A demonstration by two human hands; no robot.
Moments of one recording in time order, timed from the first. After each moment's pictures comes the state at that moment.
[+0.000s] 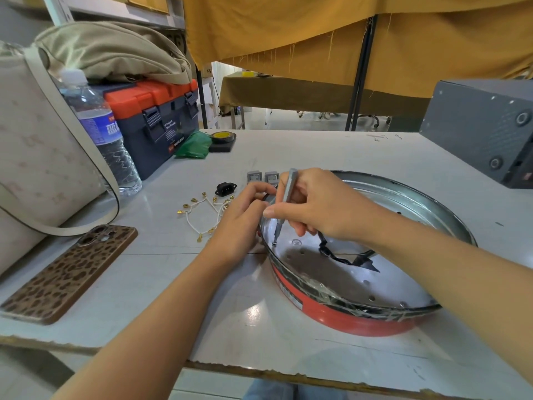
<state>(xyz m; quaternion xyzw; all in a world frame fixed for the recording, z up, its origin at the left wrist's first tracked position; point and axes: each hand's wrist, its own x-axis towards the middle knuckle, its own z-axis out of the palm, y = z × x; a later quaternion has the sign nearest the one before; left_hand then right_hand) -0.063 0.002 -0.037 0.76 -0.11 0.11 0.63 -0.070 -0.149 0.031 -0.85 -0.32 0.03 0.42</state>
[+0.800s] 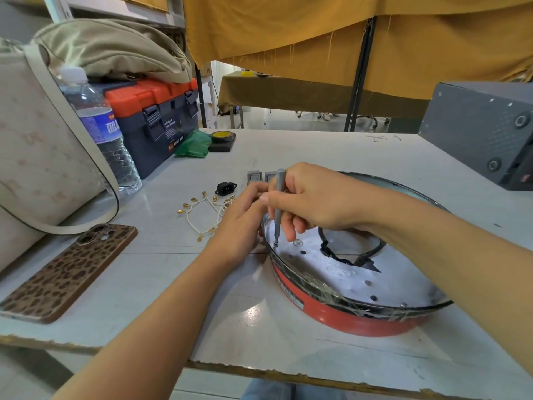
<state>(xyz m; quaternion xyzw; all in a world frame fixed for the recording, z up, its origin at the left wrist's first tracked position) -0.063 0.004 -0.038 0.76 -0.17 0.14 0.61 -0.070 -0.140 0.048 -0.88 -0.31 0.11 0.34</state>
